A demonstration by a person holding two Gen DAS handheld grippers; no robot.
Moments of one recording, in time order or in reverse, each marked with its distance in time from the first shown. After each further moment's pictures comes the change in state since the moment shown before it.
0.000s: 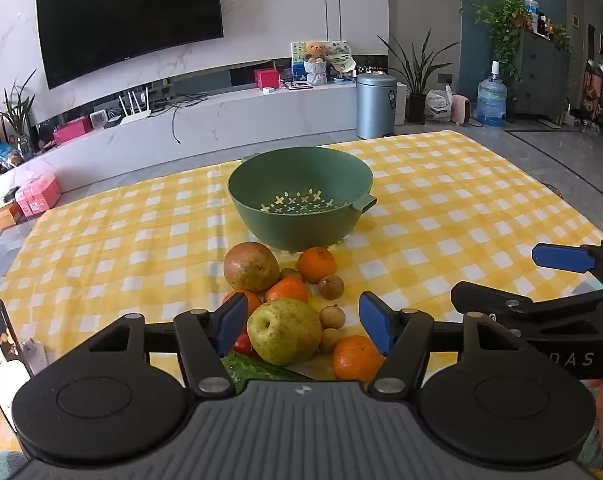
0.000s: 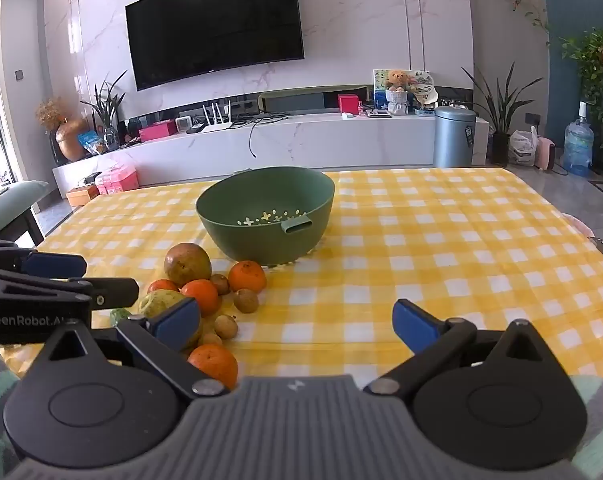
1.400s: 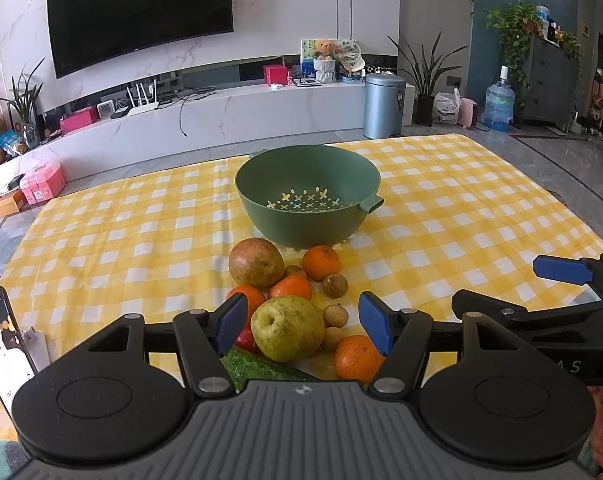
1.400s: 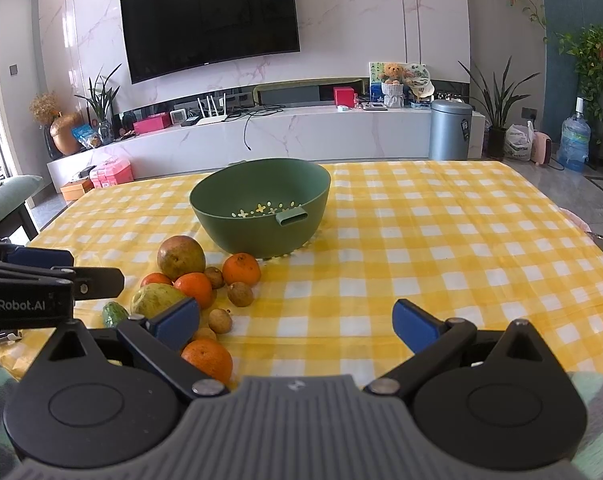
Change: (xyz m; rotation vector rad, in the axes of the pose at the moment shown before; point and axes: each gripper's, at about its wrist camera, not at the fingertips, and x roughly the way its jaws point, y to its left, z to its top) left arm 0.000 0.005 0.001 -0.039 0.019 0.010; right arm 0.005 -0.003 -0.004 0.000 0.014 -0.006
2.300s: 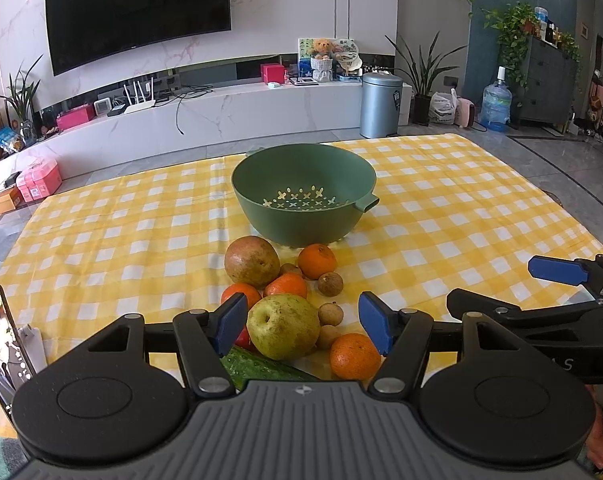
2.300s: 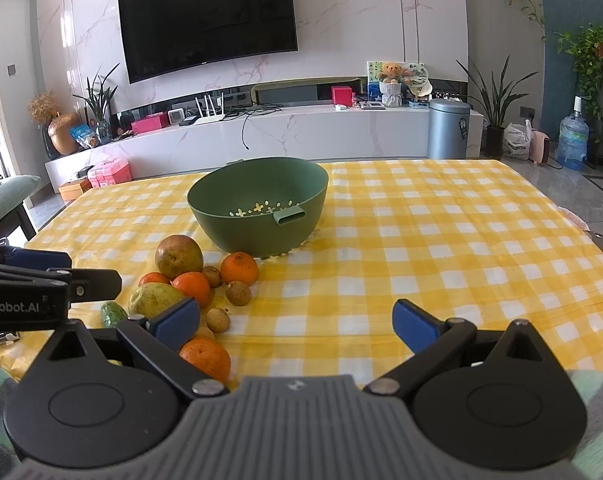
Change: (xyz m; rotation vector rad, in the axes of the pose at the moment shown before) left arm -0.001 -0.003 -0.001 -0.002 0.000 -0.003; right arm -0.001 -0.003 -0.004 0.000 0.005 -0.003
